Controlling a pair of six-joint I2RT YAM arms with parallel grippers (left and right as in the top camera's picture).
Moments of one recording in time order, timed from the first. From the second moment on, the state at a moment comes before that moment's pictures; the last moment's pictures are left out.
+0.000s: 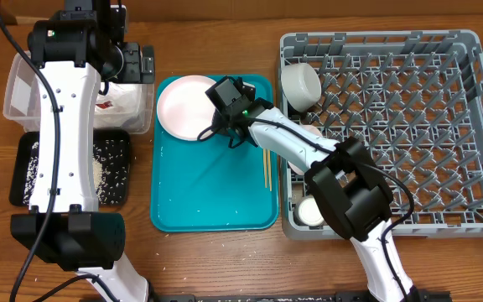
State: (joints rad) left arm 0.01 1.89 2.10 -1.31 -0.07 -0.03; right arm 0.68 2.29 1.72 -0.53 0.08 0.89
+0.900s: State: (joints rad) left arm 0.01 1.89 2.10 -1.31 -0.07 -0.03; right arm 0.56 1.84 2.02 -1.12 0.96 0.41
